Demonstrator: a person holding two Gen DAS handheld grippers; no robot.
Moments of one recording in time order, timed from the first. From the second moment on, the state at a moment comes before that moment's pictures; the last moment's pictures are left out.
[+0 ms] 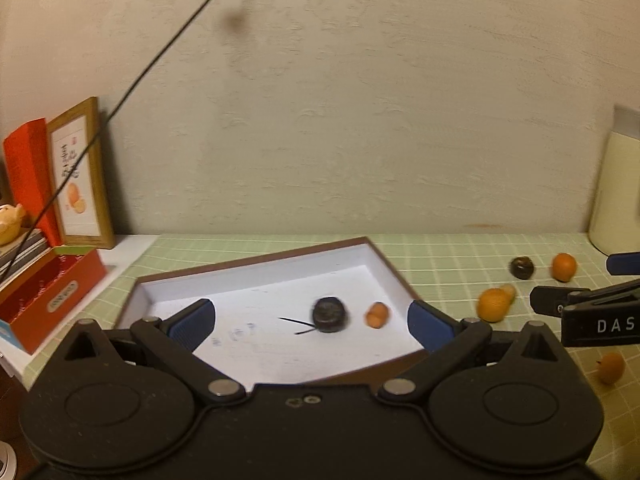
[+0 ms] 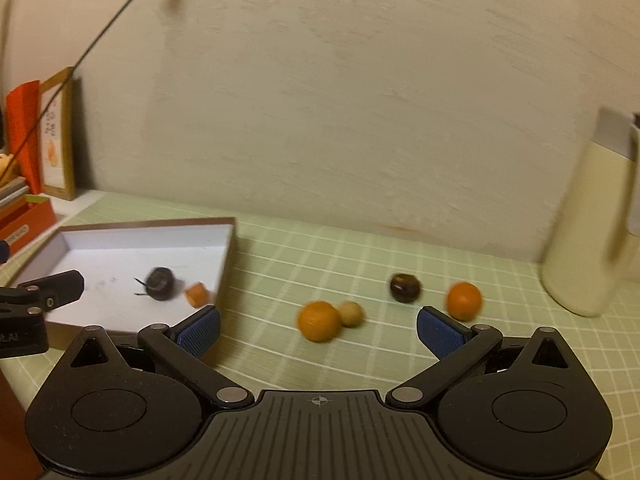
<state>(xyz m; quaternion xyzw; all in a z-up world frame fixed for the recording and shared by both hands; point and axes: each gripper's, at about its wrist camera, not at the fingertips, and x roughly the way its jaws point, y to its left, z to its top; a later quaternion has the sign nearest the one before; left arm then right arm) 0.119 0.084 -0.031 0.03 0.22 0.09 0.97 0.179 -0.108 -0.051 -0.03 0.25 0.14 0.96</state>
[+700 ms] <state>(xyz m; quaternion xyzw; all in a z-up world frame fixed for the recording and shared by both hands) 0.126 0.026 -0.050 0.05 0.24 0.02 0.97 0.156 -0.177 -0.091 -0.03 0.31 0.07 0.95</state>
